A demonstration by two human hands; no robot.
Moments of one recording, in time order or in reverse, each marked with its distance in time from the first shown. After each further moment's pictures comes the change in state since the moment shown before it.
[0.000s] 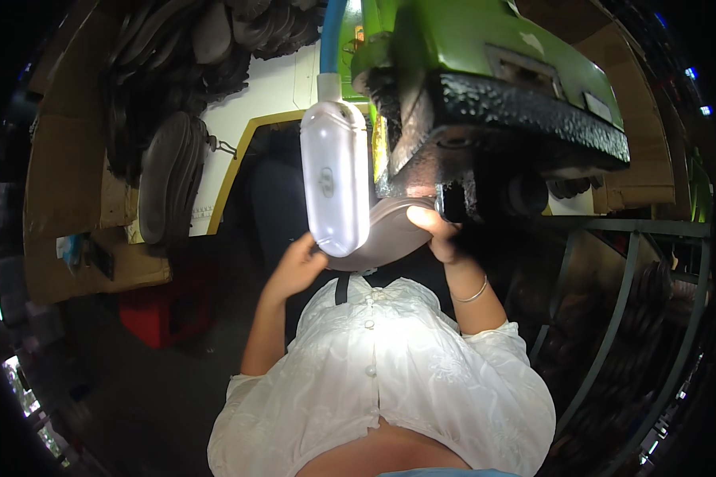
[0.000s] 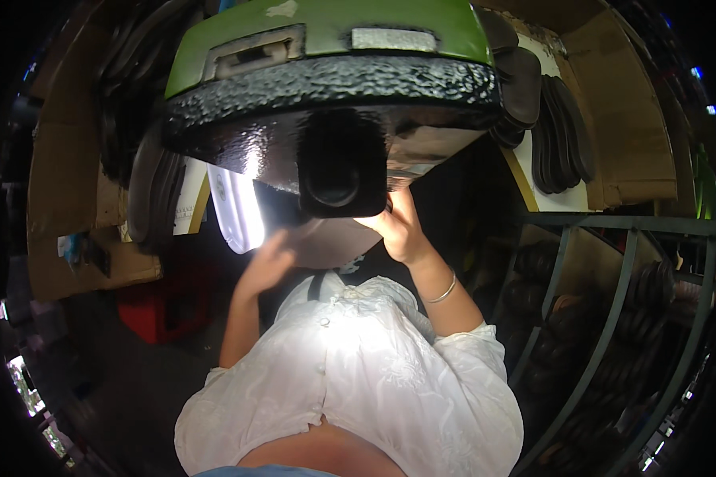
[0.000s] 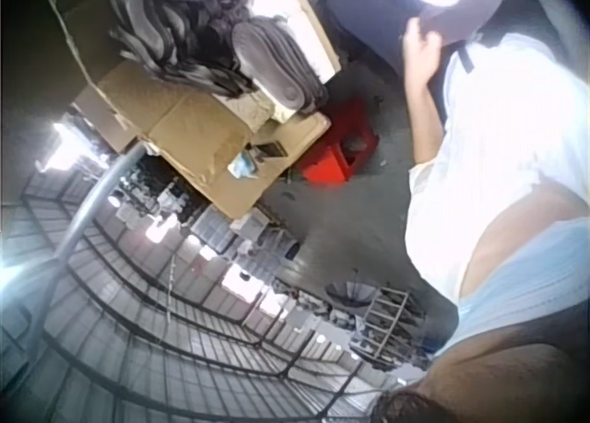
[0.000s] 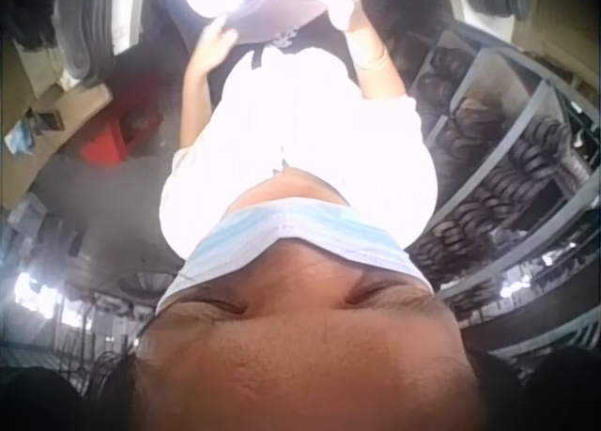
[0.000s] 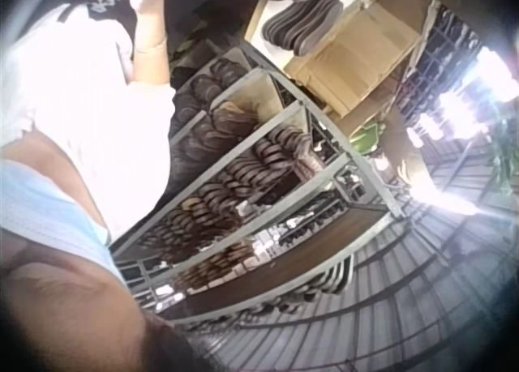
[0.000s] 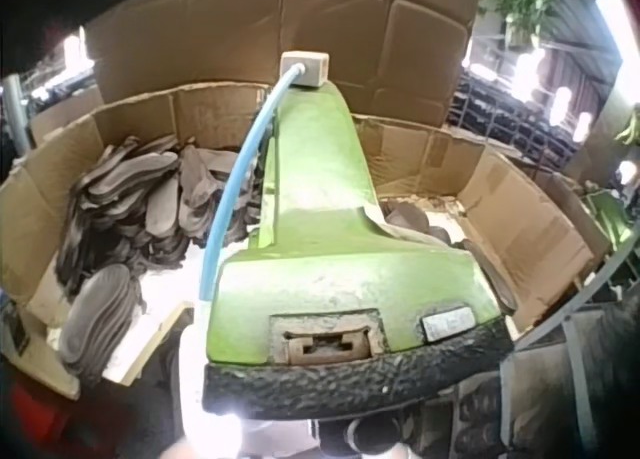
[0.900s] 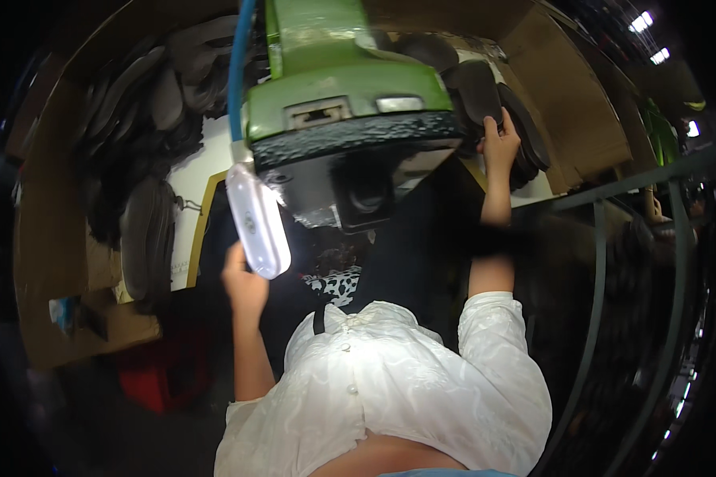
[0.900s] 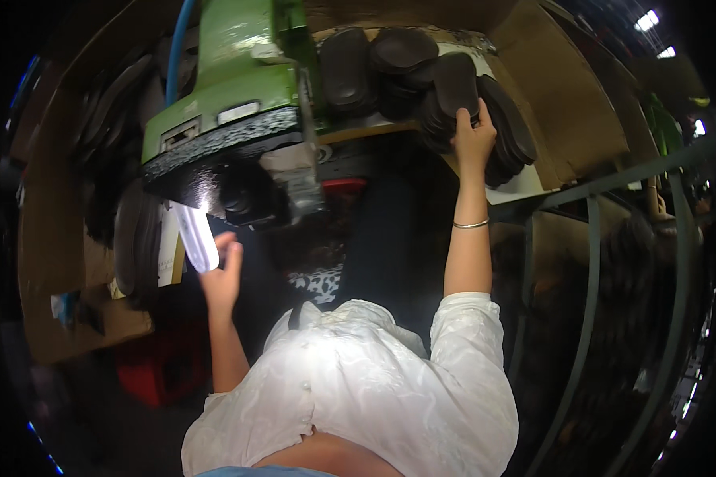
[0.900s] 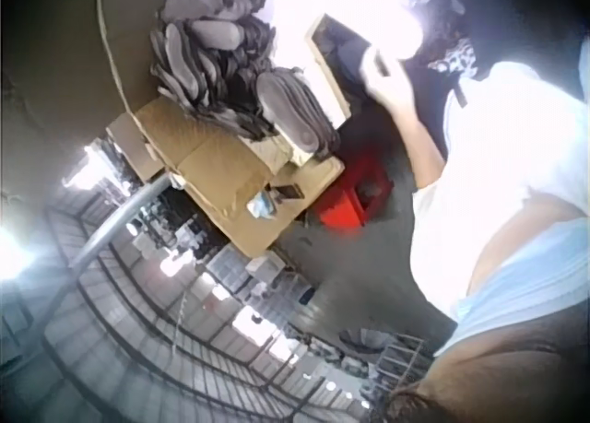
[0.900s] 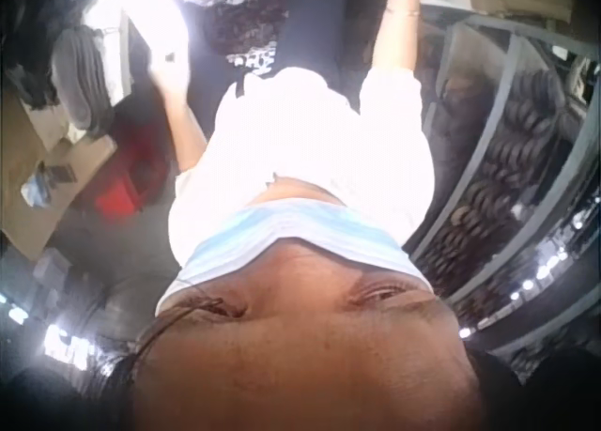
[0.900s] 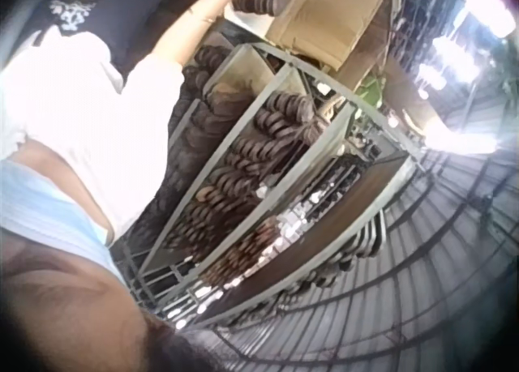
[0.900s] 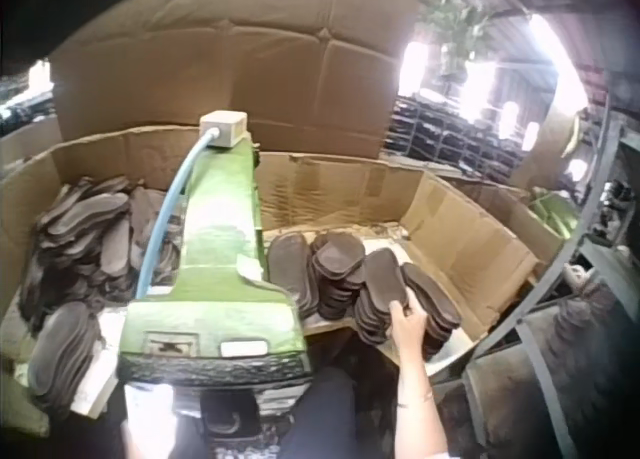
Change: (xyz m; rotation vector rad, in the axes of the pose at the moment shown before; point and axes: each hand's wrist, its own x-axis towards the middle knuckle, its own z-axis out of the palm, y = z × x) left_hand 0.032 0.008 -0.018 0.372 0.552 0.221; right_hand 0.065 -0.072 -0.198 -0.703 0.962 -0.292
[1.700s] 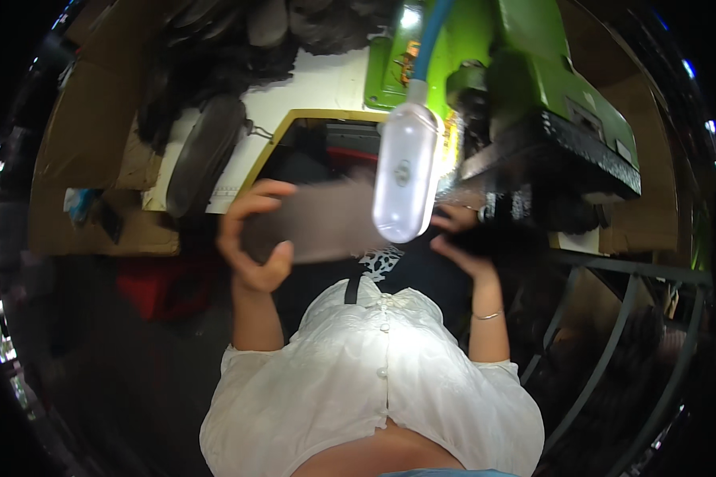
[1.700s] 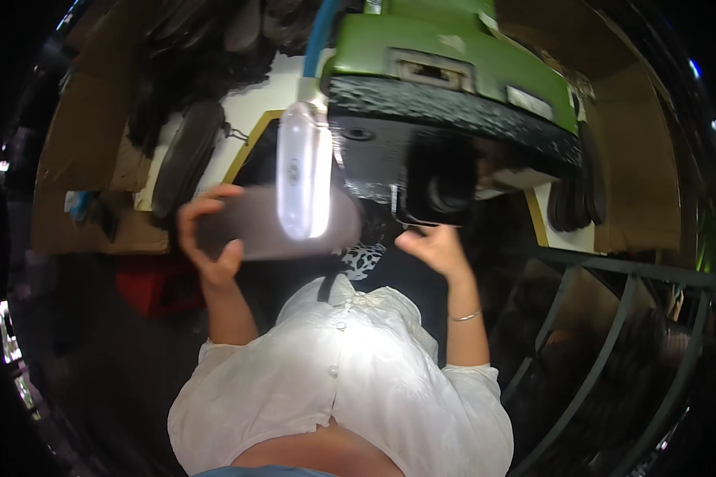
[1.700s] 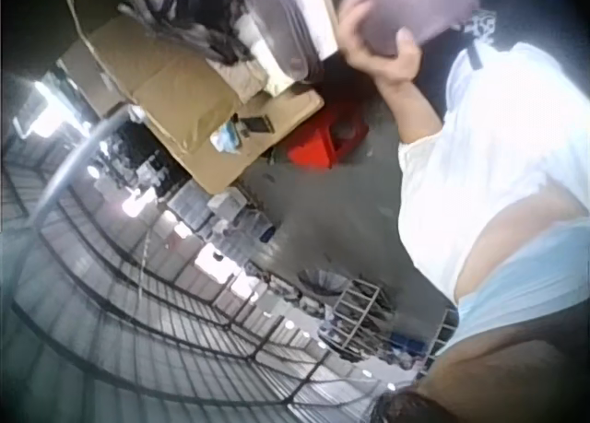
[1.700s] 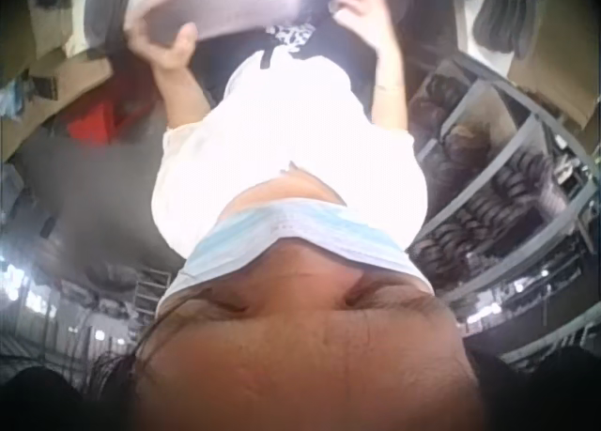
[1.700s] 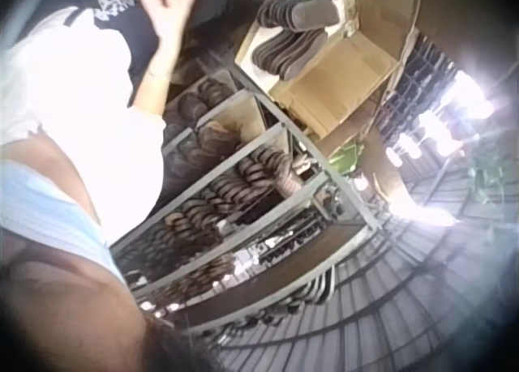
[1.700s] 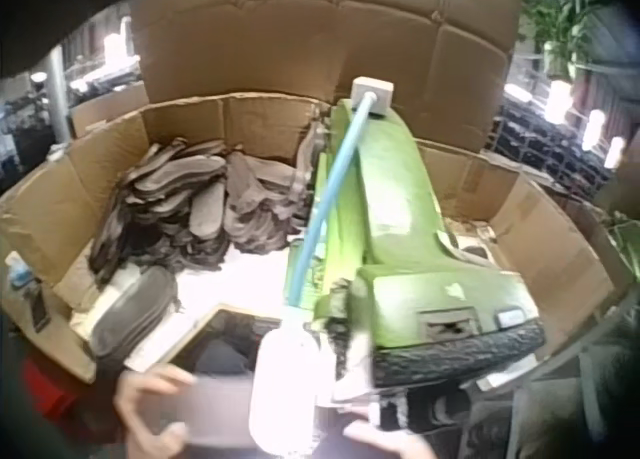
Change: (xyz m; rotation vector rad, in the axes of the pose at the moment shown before) left_hand -0.006 0.051 -0.070 -0.587 0.081 0.573; right_hand -0.195 0.004 0.029 0.341 -1.038 0.222
